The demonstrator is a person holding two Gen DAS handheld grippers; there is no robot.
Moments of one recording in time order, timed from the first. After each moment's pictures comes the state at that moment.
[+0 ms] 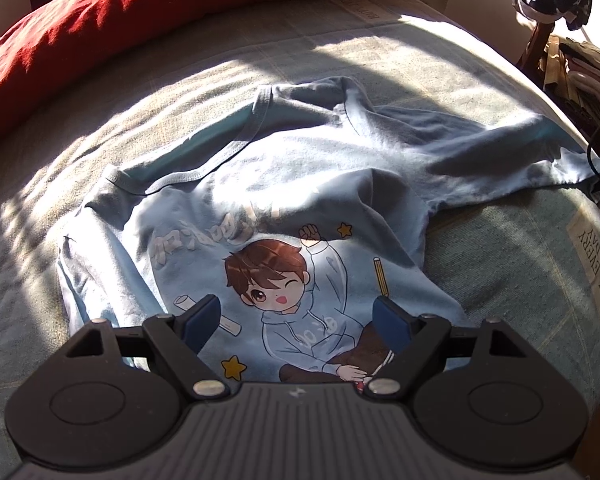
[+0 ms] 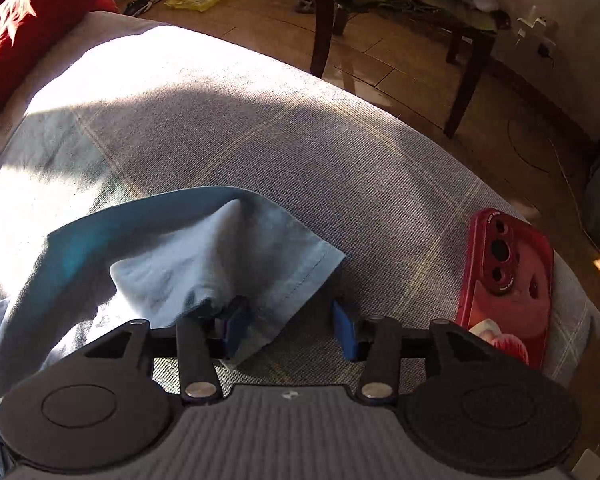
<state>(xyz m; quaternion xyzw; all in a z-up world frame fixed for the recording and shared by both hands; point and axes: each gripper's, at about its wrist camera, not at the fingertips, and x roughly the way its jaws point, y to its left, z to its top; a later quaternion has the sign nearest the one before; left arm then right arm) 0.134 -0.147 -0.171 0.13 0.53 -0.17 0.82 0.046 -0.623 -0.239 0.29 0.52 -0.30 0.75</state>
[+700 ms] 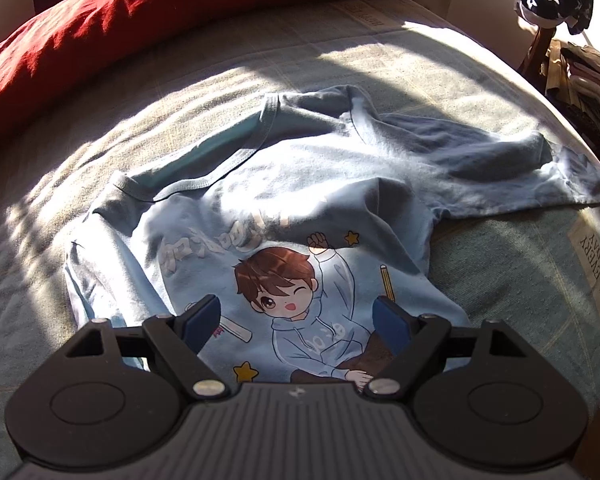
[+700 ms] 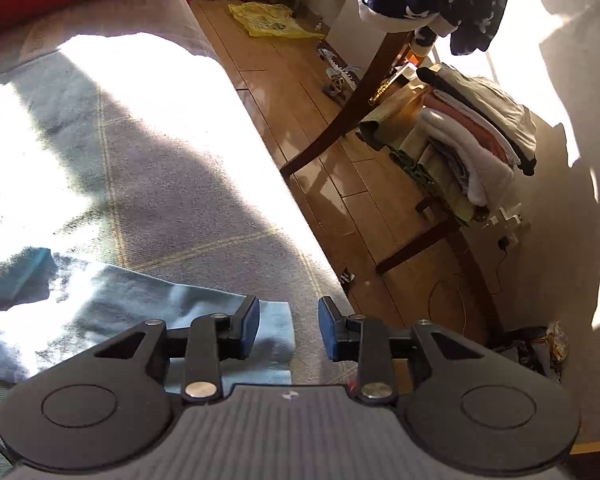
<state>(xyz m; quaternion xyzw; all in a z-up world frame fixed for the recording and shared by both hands) 0.139 -0.142 -0.165 0.13 0.52 -0.17 0.83 0.102 -0.611 -0.176 0.00 0.55 -0.25 0.80</state>
